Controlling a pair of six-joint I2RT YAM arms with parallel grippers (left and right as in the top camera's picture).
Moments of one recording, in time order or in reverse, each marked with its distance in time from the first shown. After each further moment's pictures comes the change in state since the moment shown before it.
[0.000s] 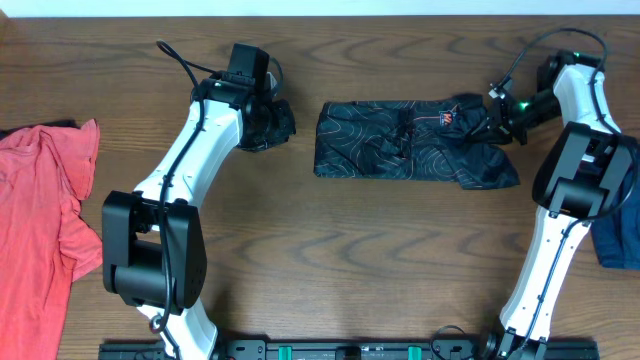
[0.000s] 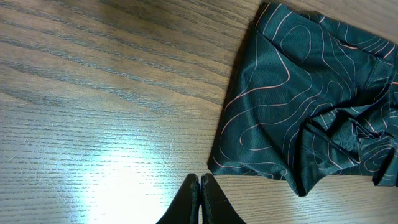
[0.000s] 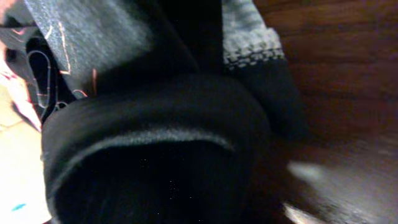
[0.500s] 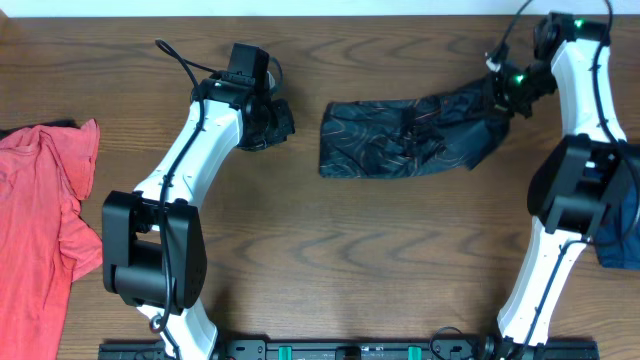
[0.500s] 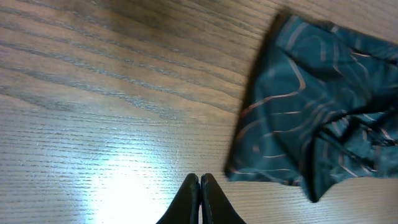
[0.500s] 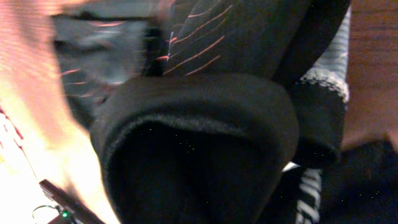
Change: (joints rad) left arm 0.000 0.000 0.000 0.007 -0.032 0.000; right arm 0.110 -0.262 0.010 -0.025 0.120 0.089
